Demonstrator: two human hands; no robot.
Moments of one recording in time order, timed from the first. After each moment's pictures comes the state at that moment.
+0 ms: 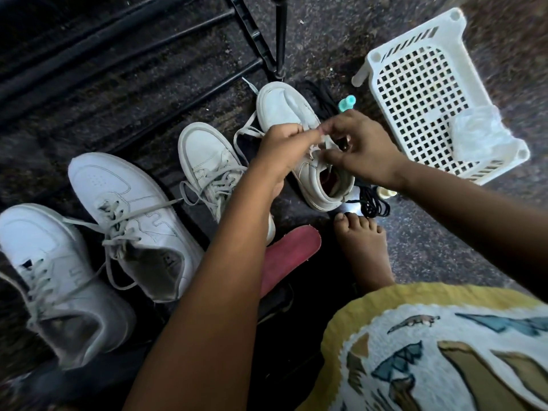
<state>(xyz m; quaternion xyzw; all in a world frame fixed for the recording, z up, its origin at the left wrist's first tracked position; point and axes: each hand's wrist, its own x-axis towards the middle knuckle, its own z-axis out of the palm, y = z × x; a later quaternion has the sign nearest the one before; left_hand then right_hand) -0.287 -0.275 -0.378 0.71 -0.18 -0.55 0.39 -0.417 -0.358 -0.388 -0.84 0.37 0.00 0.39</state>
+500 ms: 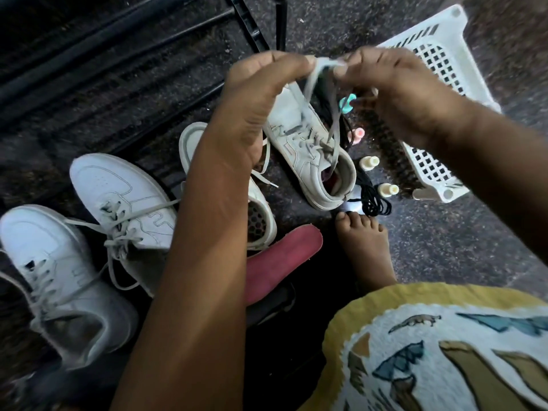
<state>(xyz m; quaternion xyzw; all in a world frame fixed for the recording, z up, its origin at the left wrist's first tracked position) -0.250 -0.279 -0.311 0.65 -0.19 -0.52 0.52 -0.460 -0.334 -0.405 -0.69 0.54 0.03 0.48</state>
